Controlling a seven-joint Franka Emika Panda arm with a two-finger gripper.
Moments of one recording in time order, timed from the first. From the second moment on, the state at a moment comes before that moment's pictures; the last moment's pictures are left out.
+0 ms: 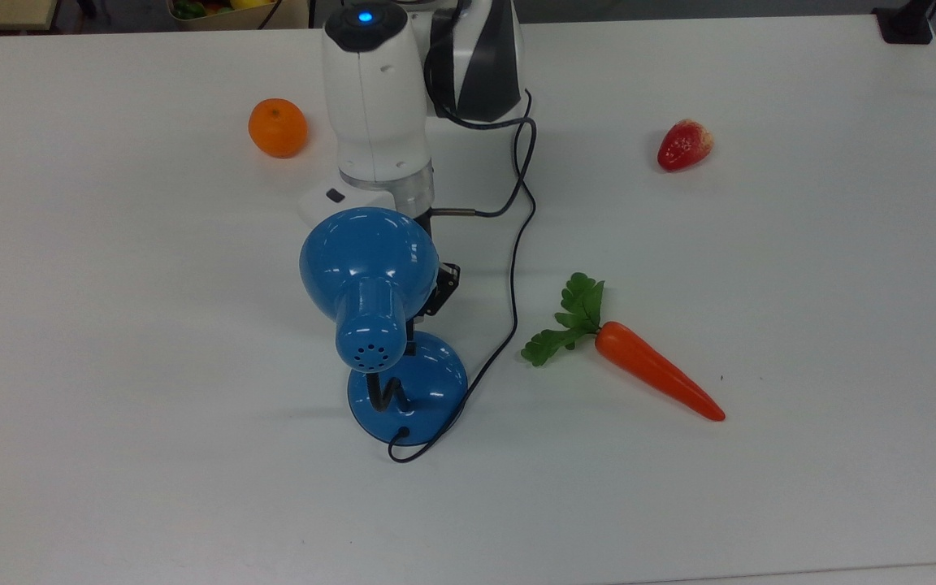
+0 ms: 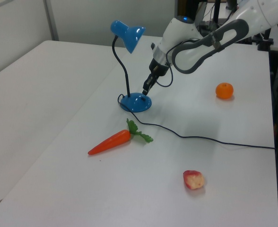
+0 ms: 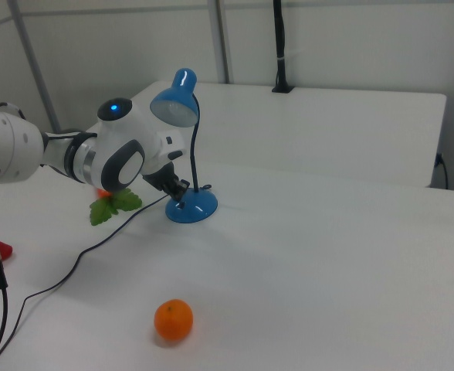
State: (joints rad) arm 0.24 0.51 -0.14 -1.71 0.19 2.66 -0.02
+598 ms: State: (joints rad) arm 0.24 0.55 -0.15 -1.67 0.18 2.68 -0.01
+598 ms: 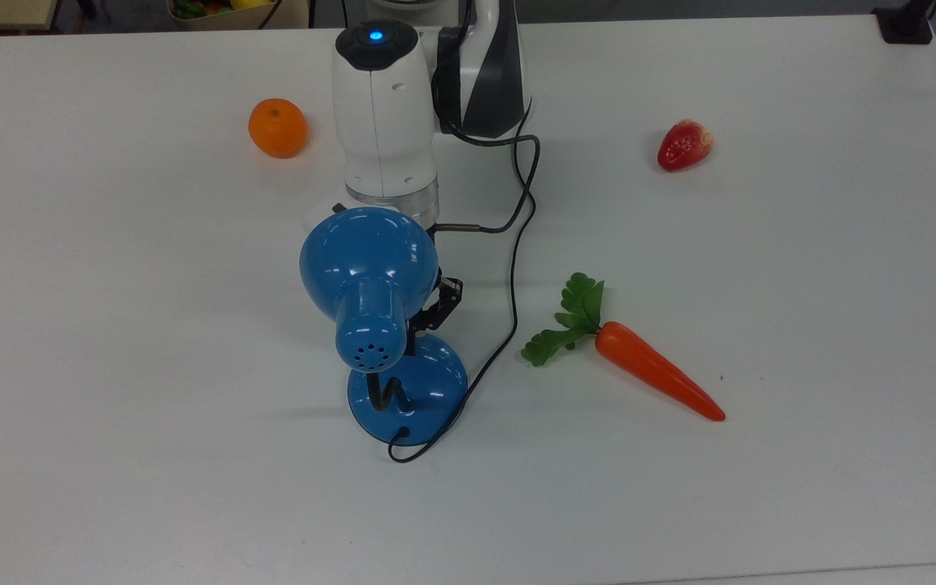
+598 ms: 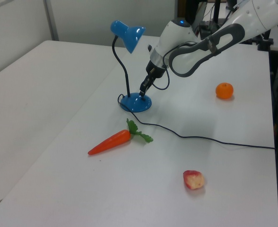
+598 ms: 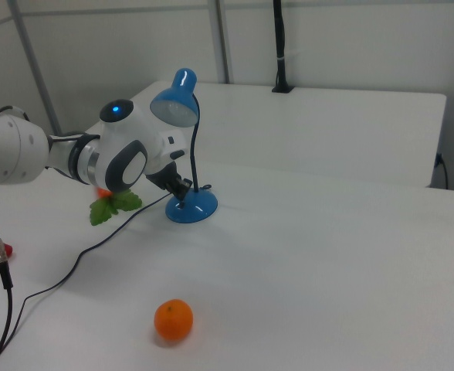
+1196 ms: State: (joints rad) arm 0.24 0.58 -0.15 -1.64 0.16 2.68 -0.01
